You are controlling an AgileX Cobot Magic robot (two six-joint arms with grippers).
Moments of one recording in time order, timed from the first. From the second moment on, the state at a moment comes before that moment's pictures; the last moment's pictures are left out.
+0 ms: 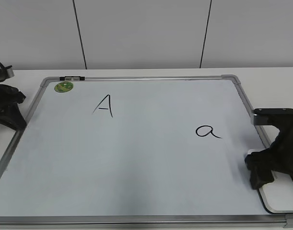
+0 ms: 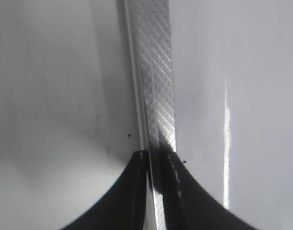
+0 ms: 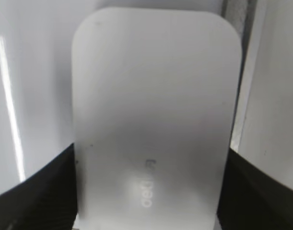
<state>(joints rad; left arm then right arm) 0.16 2.24 -1.59 -0.43 1.04 0.44 0.15 1.72 -0.82 0.07 0.67 0.03</state>
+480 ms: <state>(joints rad) 0.16 2.24 -1.59 -0.43 1.04 0.44 0.15 1.72 -0.82 0.07 0.67 0.04</state>
